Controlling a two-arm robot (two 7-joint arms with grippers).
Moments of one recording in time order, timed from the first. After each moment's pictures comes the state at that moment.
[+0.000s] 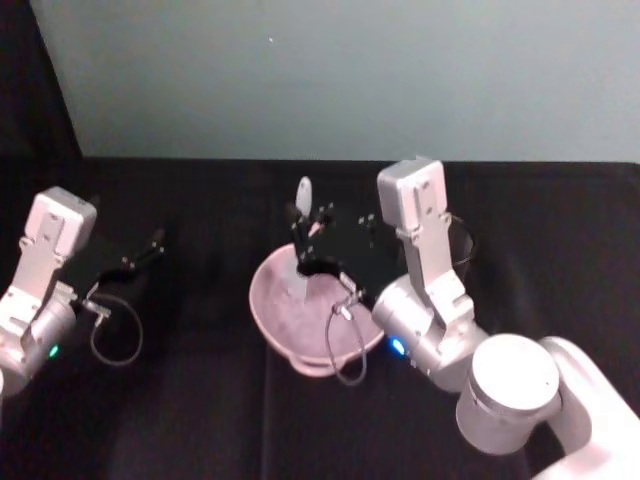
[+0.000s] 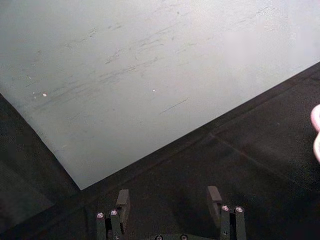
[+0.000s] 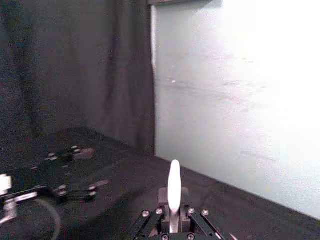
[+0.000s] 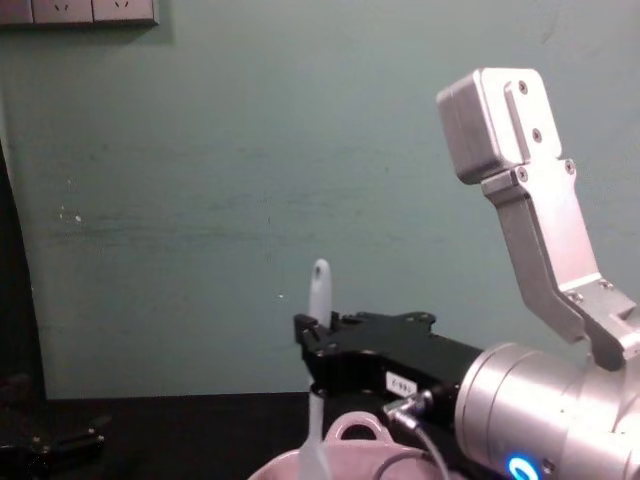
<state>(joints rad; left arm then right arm) -0.20 0.60 0.45 -1.41 -0.25 -0.12 0.03 0.16 0.12 -0.43 -1.60 0.07 0.06 0.19</state>
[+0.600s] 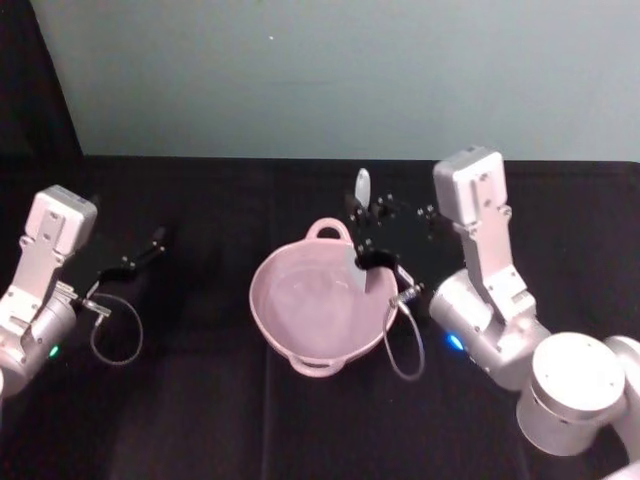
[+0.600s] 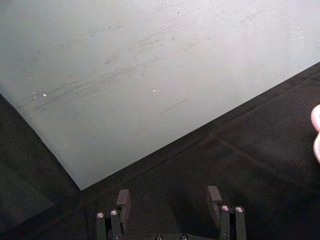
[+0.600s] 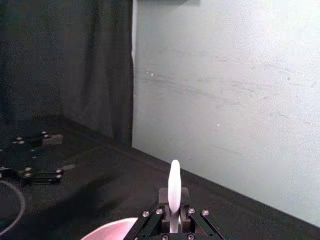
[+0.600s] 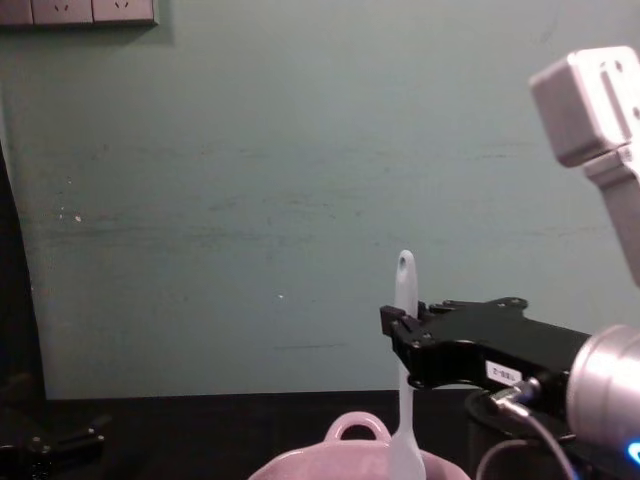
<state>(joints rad) -0.20 0.60 0.45 -1.41 -0.25 -0.12 0.03 0.10 0.18 -0.34 -1.69 0.03 0.11 0.21</state>
